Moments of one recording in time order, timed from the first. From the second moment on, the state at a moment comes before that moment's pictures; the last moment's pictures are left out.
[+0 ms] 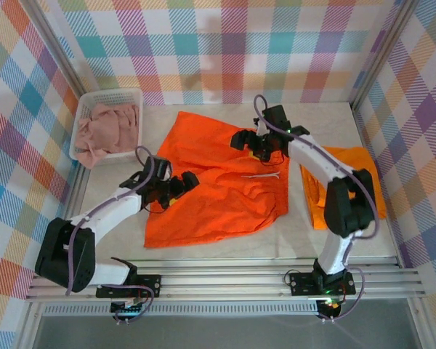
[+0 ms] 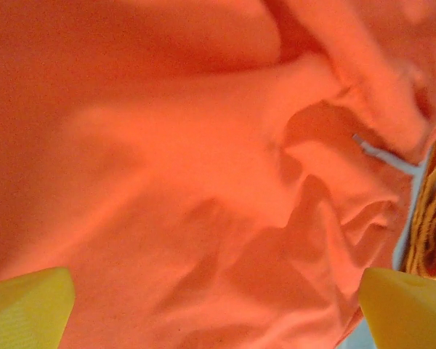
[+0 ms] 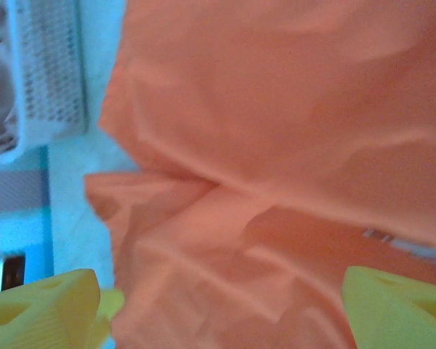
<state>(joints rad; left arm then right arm) -0.39 1.35 0.76 -0.33 0.28 -0.89 0.36 1.84 1.50 -0.57 -0.45 0.62</state>
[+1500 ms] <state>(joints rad) -0.38 0.84 0.66 -0.62 0.11 -1.06 0.09 2.34 2.04 -0.77 -0.49 0.60</state>
